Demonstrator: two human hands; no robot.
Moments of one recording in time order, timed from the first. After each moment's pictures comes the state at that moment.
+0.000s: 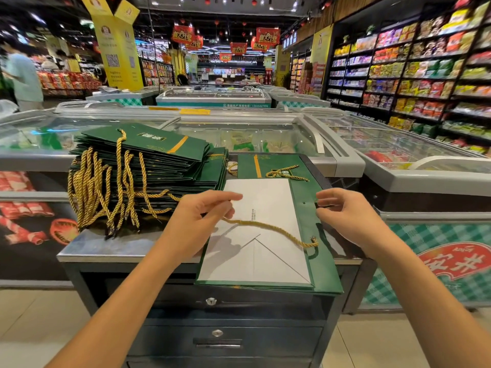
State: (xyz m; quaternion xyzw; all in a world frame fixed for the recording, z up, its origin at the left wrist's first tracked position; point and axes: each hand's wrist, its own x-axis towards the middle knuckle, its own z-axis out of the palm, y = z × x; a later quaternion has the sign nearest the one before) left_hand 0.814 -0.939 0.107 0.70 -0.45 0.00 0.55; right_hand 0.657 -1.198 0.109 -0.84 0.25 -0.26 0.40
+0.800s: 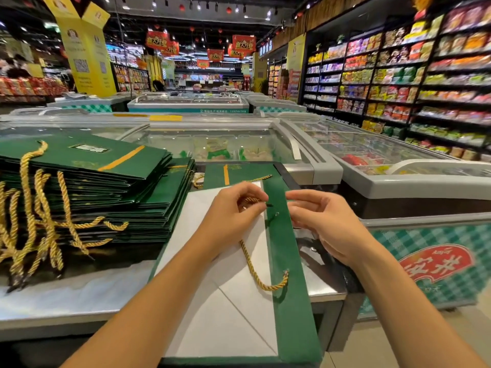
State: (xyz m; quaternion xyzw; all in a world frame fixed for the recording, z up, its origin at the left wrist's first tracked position) left_hand 0.827 -1.090 0.105 0.67 -0.49 -0.03 0.56; right_hand 0.681 -1.234 0.110 -0.70 0.13 -0.27 0.65
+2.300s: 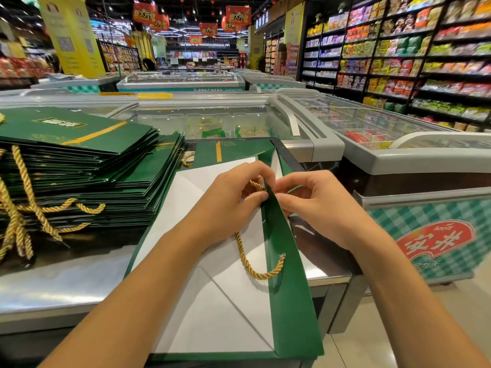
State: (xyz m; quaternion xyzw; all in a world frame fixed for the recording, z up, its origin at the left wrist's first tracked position) left_hand 0.813 -1.087 0.108 0.69 -0.59 -0.01 0.43; right_hand 0.683 -1.229 0.103 -0.85 0.12 -0.25 0.45
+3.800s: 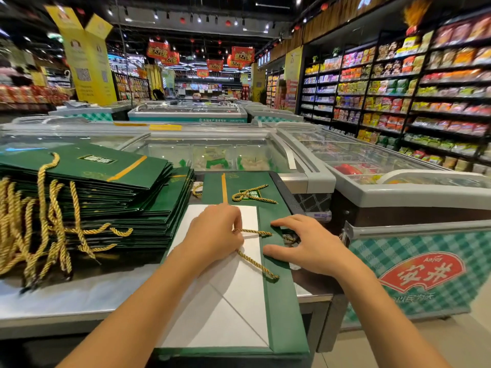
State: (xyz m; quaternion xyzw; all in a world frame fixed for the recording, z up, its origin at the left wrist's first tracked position) left_hand 0.820 -1.073 0.119 0.87 -0.45 0.07 0.20; right_hand 0.669 -1.229 0.104 -0.95 0.21 -0.10 0.19
